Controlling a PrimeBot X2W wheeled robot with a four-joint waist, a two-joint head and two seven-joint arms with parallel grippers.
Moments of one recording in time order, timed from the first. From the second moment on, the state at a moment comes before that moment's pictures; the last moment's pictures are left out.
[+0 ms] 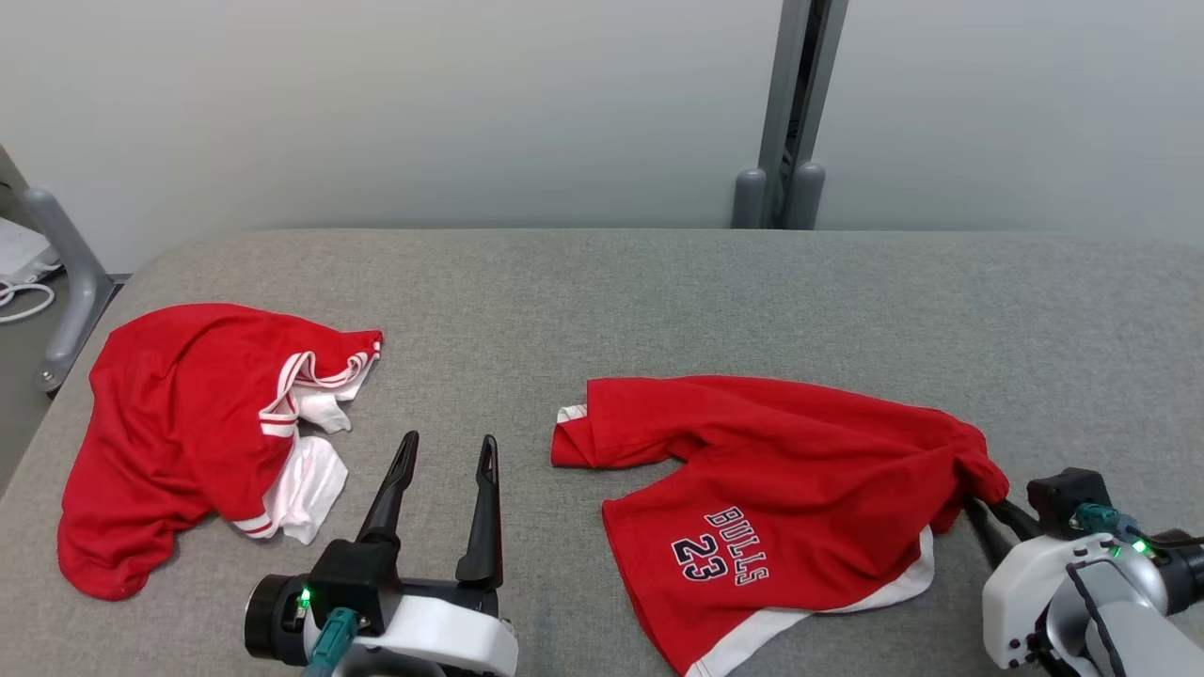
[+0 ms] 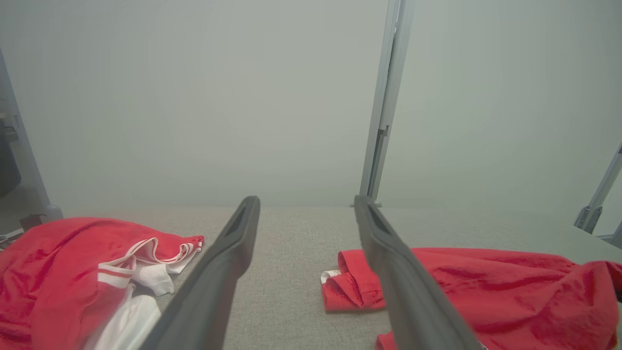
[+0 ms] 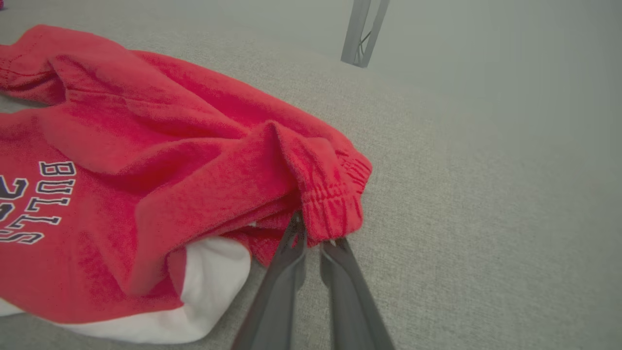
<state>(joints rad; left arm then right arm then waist) -0.05 0.05 -0.34 0.13 -0.26 0.20 -0.26 -0.41 -0.33 0.50 0.89 0.34 0.13 -0.21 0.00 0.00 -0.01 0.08</state>
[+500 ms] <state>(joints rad) -0.07 0.05 -0.30 0.14 -0.29 0.20 -0.26 -0.48 -0.36 0.40 0.66 0.50 0.13 -0.26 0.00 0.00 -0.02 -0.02</state>
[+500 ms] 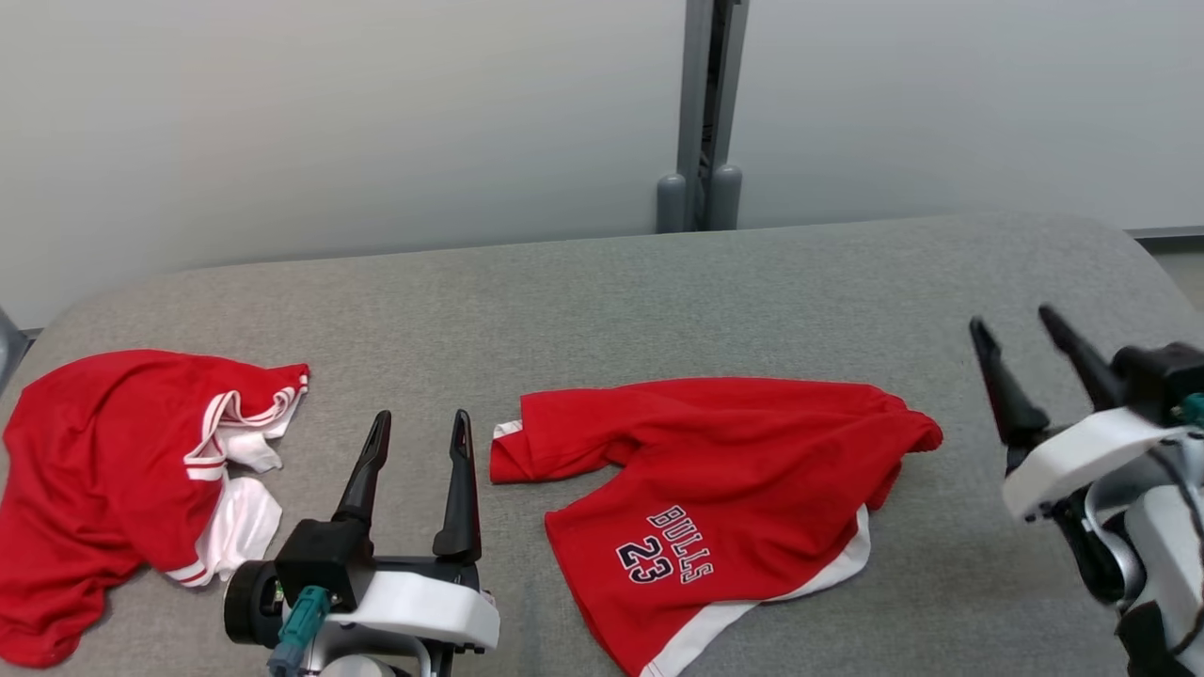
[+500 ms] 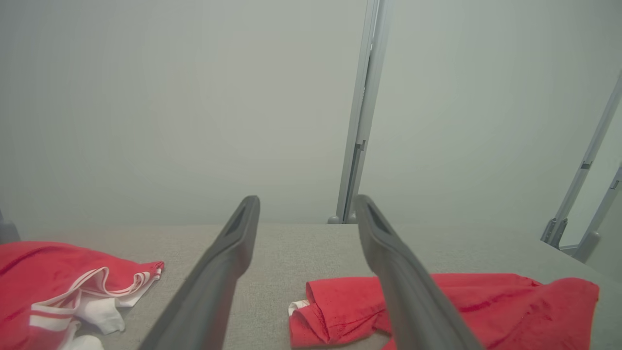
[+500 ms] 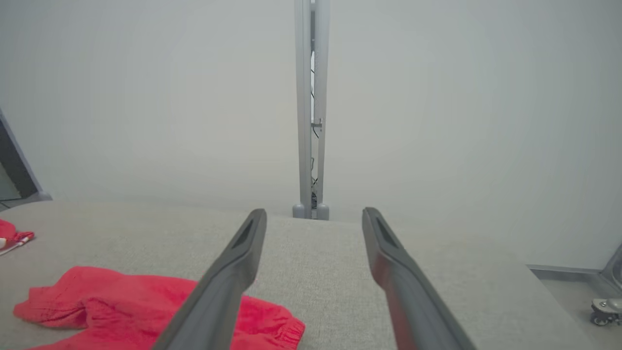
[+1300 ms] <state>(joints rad) -0.15 0.05 -0.26 0.44 -0.24 0.19 -0.26 -0.18 -0.13 0.15 0.17 0.34 0.13 -0.26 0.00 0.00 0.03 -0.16</state>
